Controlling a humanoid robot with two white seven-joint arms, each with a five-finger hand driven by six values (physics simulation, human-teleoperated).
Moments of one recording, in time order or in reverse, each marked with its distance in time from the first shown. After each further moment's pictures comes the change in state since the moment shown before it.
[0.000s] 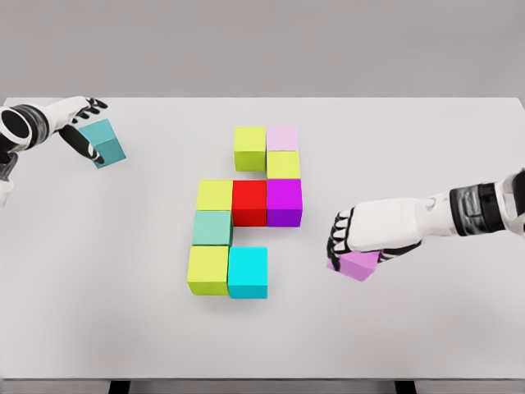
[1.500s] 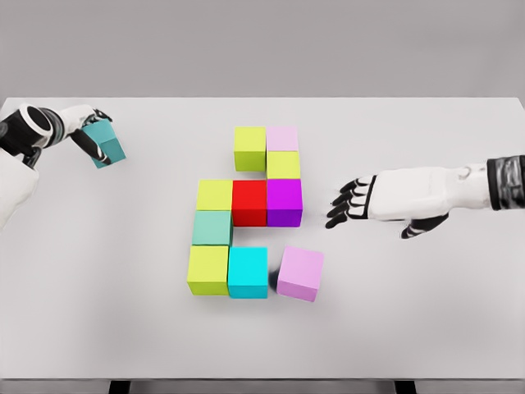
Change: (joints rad) left arm -0.061 -0.122 0.002 0.246 -0.059 -0.003 0.001; right arm -0.054 -0.099 -0.050 -0.001 -0.113 -0.003 -0.001
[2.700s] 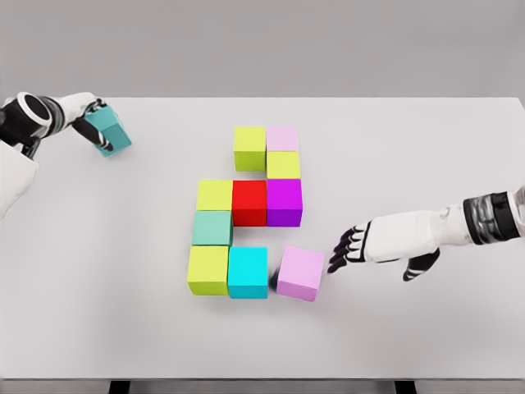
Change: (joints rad) left arm -0.029 -0.005 0.003 -0.016 0.009 0.003 -0.001; right arm -0.014 0.027 0.196 0.052 0.000 0.000 0.000
